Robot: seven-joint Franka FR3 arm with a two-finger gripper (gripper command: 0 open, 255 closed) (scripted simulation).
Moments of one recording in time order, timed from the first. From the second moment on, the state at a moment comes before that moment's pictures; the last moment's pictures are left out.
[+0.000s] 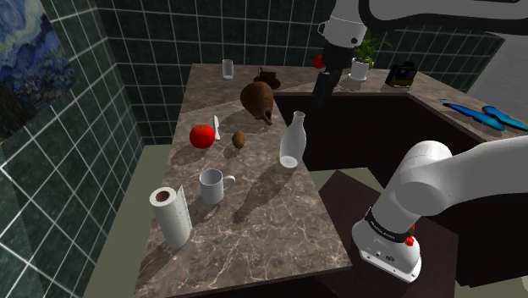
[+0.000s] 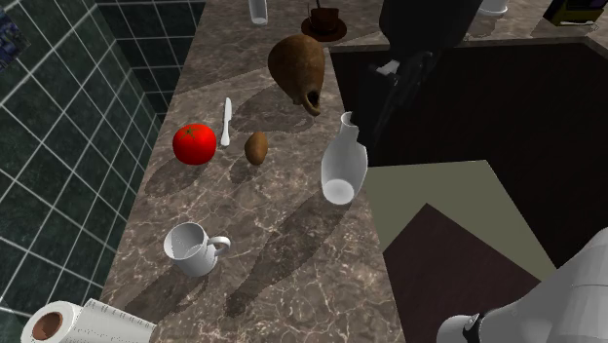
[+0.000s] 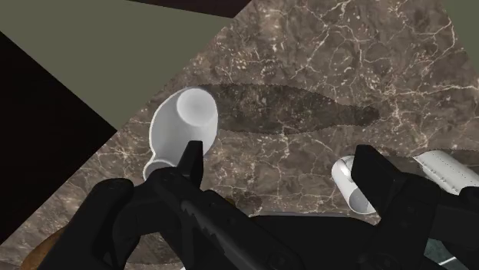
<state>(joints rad) 0.02 -0.81 0.03 -2.41 0.03 1.65 -0.09</state>
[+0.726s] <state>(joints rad) 0.00 -0.65 -0.13 -2.52 -0.05 1.96 -0.33</state>
